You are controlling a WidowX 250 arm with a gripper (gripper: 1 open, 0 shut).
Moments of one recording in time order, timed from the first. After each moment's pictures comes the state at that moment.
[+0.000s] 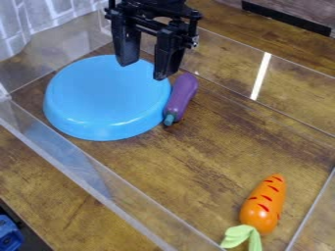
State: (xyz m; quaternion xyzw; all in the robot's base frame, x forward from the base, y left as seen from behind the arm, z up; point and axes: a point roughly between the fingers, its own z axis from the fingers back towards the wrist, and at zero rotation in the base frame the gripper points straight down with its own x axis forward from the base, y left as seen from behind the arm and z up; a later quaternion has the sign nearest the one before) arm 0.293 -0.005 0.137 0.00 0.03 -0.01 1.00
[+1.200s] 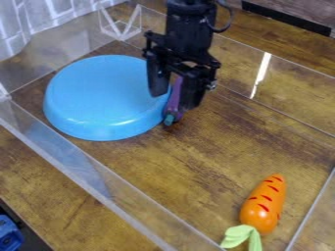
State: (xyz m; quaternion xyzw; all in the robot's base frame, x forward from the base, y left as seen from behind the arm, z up) arm 0.350 -0.018 0.077 -0.01 0.01 -0.09 1.00
